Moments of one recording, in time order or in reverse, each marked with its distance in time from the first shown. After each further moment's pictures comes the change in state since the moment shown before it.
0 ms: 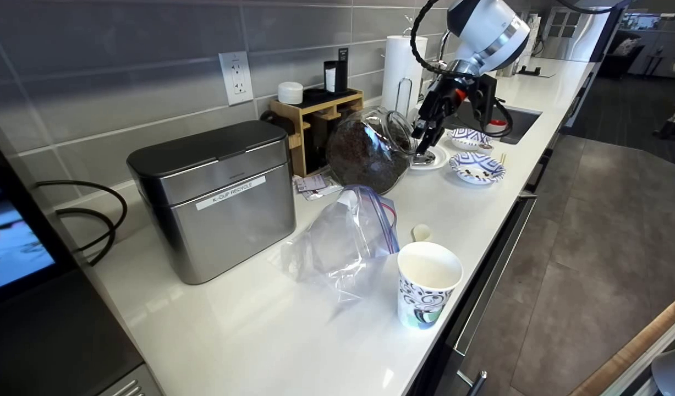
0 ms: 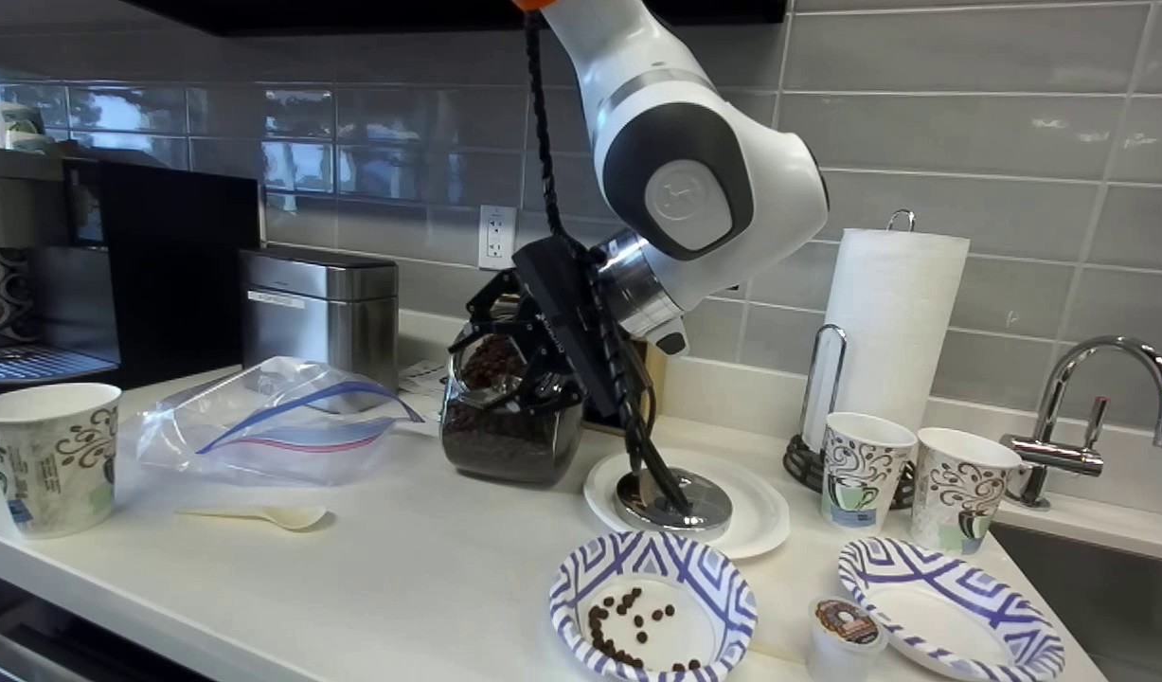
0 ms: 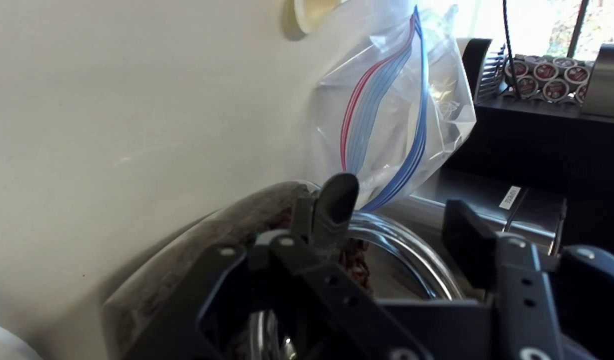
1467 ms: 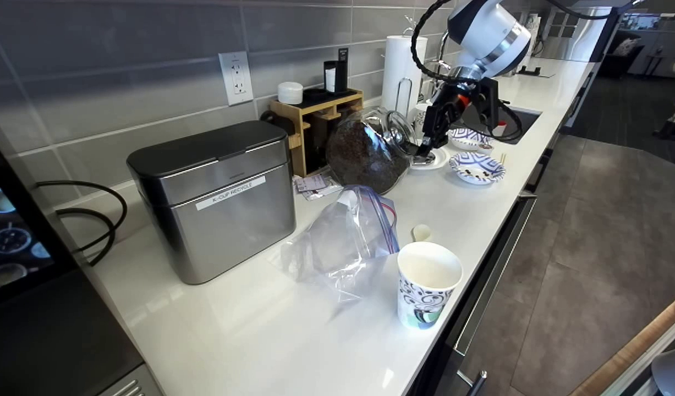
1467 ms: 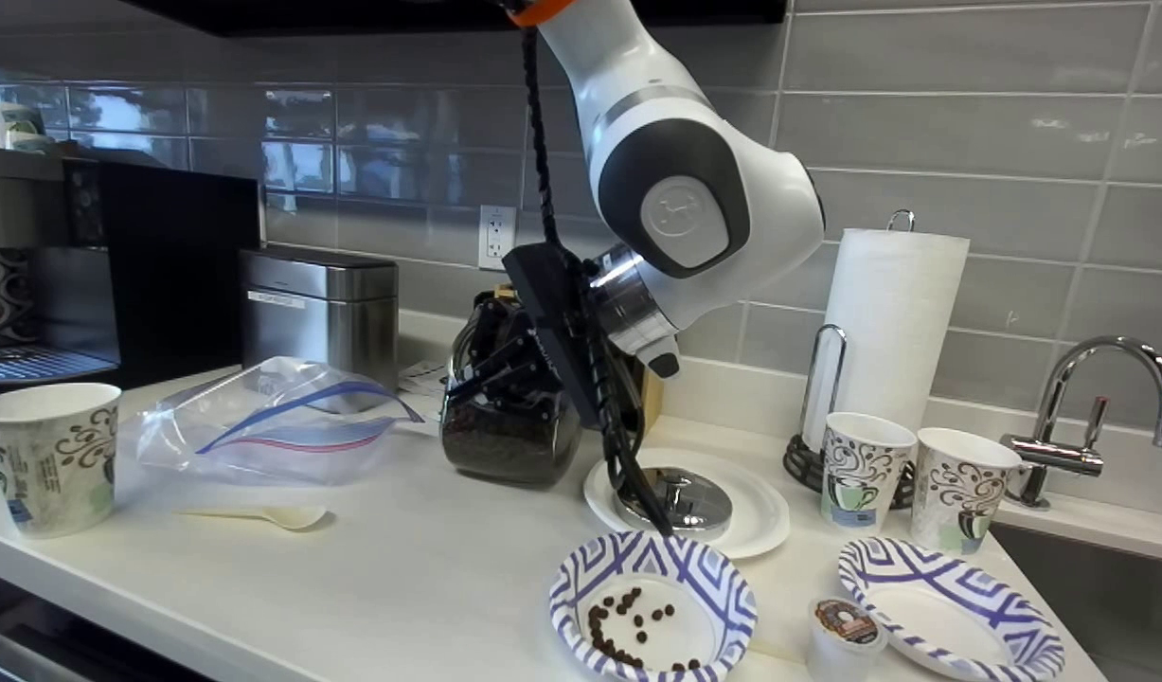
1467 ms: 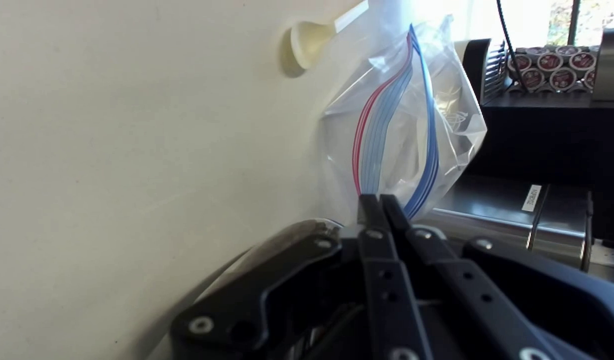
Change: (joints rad) arm 0.000 0.001 -0.007 -0.031 -0.019 -0.007 0.095
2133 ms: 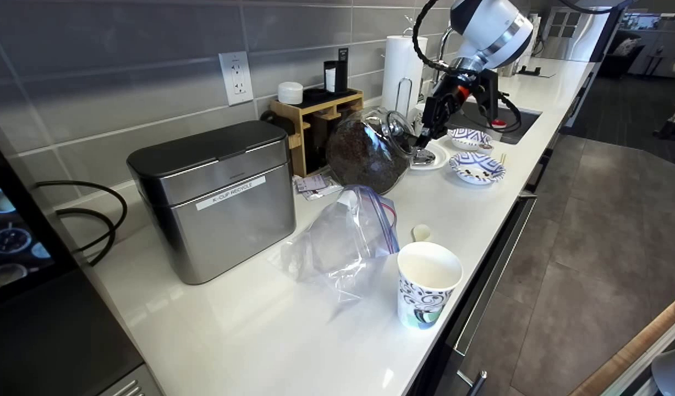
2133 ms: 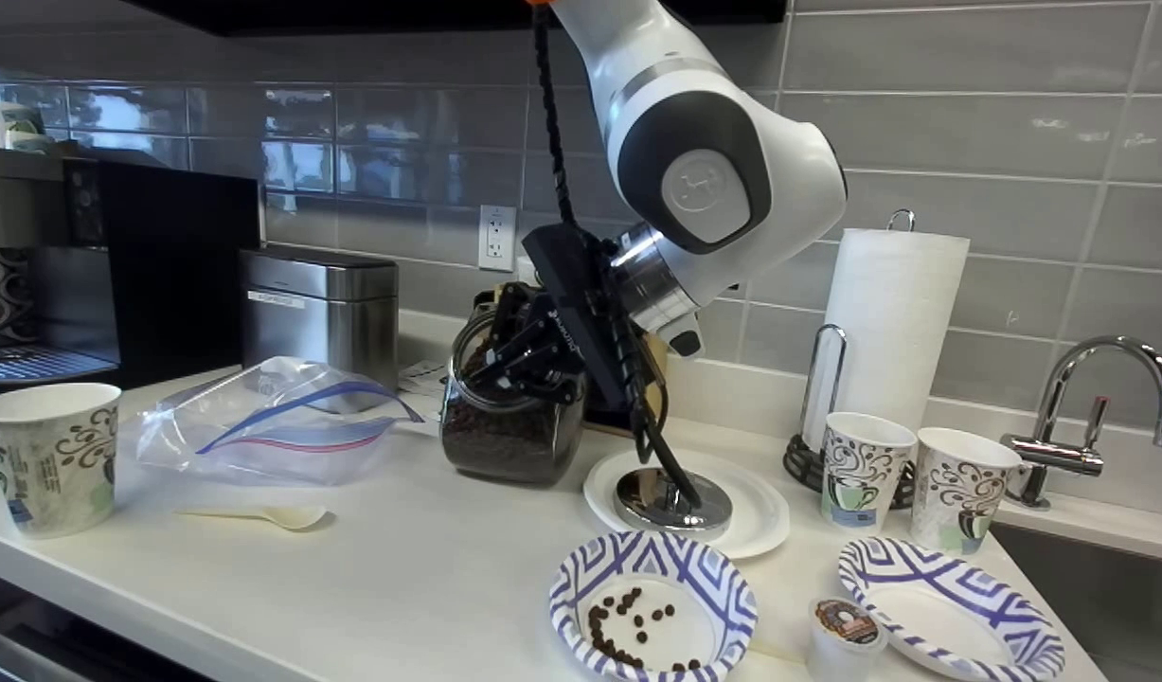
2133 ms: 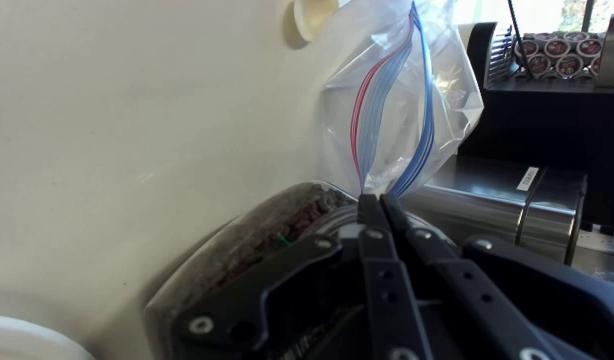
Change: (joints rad) arm -0.006 0.000 -0.006 0.049 0.001 0.000 0.005
